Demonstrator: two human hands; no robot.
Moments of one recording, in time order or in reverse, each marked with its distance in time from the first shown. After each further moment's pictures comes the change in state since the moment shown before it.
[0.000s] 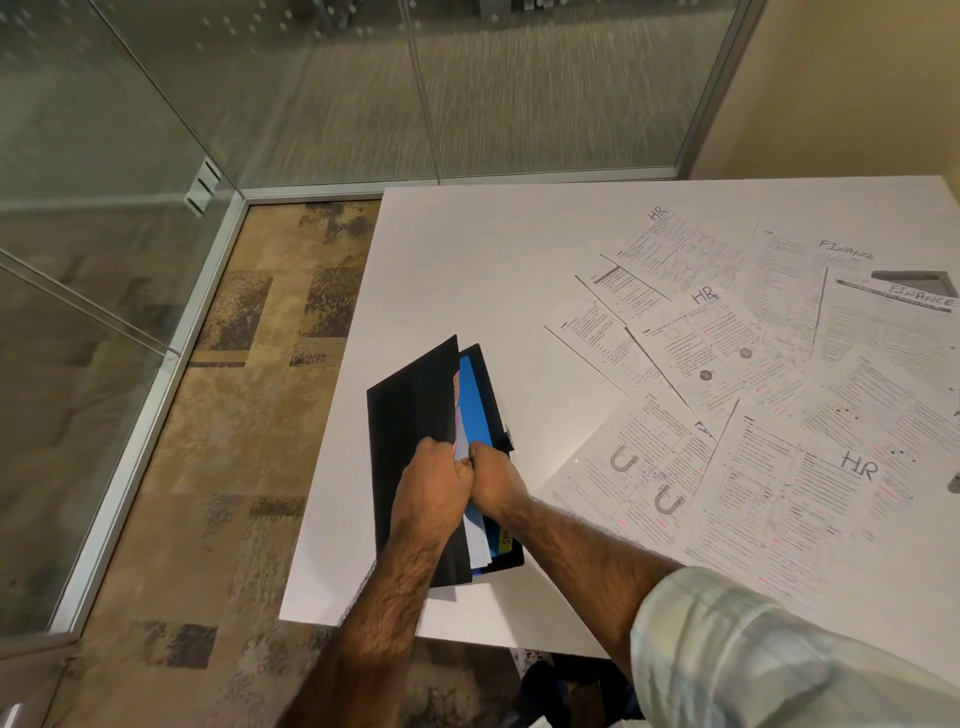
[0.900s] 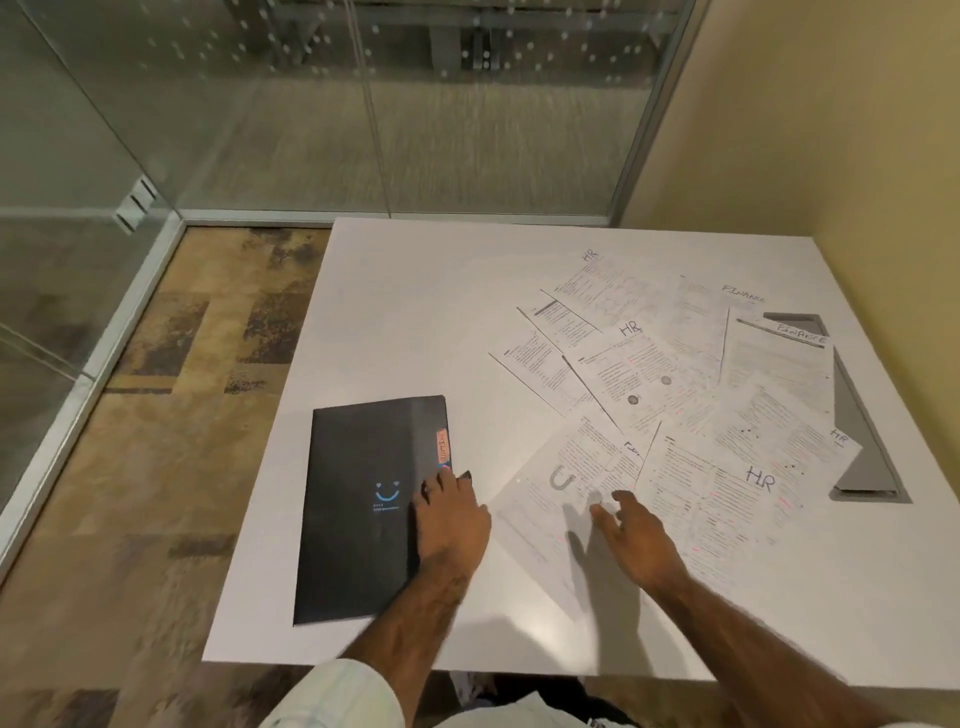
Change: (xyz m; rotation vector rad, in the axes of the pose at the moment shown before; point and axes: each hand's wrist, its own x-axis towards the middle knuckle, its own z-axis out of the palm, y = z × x) left_hand -0.012 0.032 0.105 0.420 0.129 0.407; right_hand -0.117 0.153 -0.161 -0.160 0.311 0.337
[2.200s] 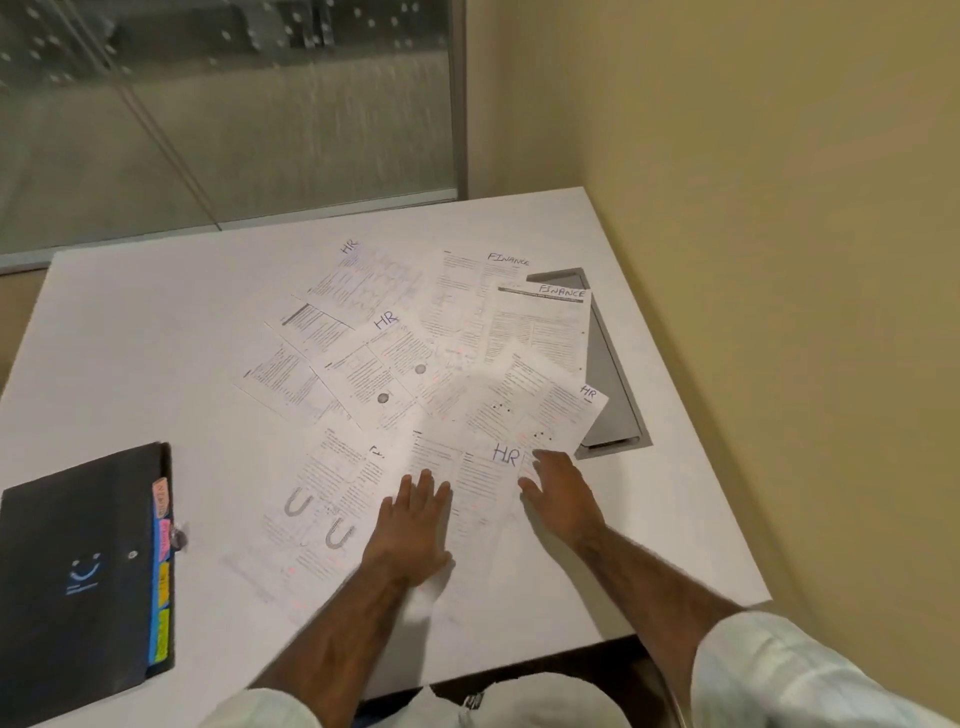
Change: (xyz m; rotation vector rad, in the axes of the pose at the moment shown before) left_hand -0.008 0.330 0.033 0.186 -0.354 0.423; right_hand 0.098 0.255 -0.177 0.085 0.113 -0.080
